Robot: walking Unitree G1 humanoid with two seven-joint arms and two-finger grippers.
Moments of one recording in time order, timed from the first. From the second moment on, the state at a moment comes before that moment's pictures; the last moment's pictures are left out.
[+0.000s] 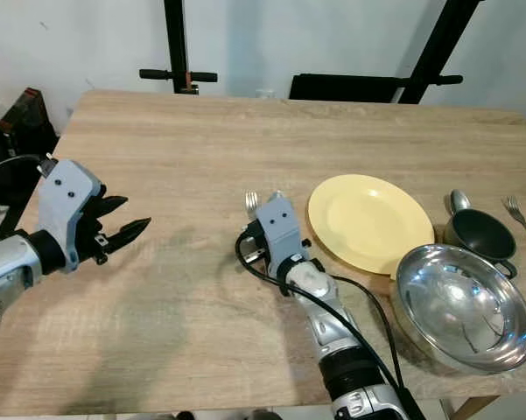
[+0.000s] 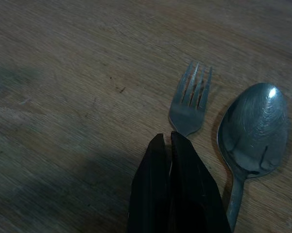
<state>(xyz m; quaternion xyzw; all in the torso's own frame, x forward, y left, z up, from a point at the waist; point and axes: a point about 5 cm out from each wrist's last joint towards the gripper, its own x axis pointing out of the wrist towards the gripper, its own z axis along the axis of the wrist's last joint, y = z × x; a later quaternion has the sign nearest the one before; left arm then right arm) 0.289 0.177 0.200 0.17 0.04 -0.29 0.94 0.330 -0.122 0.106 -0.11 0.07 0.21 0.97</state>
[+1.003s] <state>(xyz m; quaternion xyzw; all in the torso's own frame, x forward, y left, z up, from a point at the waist) 0.290 0.163 0.191 0.15 0.04 -0.28 0.95 0.307 -0.123 0.153 -0.02 -0.01 0.24 0.97</state>
